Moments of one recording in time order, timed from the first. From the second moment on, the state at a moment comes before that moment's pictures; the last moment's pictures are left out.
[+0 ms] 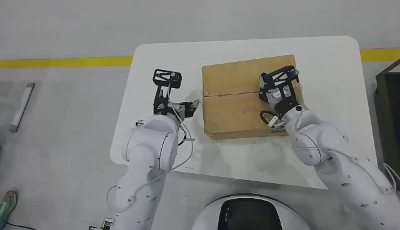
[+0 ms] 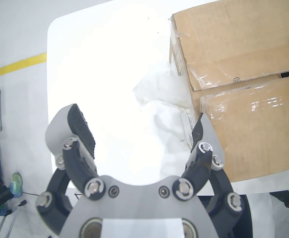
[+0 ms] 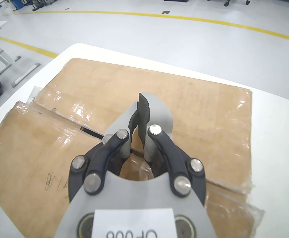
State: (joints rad) left arm 0.94 -1.40 -1.21 -1.97 1.53 0.09 -1.22; right arm -1.06 -1.12 1.13 -1.84 -1.08 0.17 0.35
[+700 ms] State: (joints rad) left arm 1.01 -1.40 -1.09 -1.77 1.87 -0.05 -0.93; right arm -1.07 -1.14 1.15 -1.80 -1.03 0.09 0.32
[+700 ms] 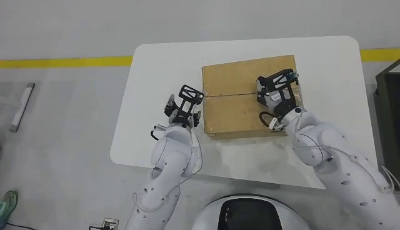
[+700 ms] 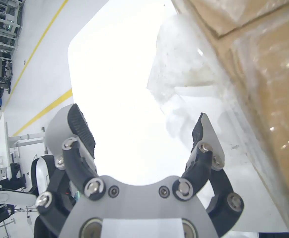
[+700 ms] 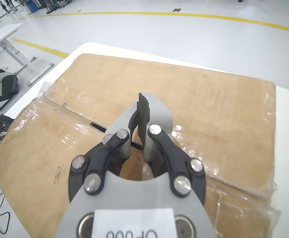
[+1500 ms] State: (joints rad) left arm 0.96 -1.43 -1.12 -1.80 1.85 0.03 -0.82; right arm -1.02 -1.17 1.12 -1.75 -1.04 0.08 0.33
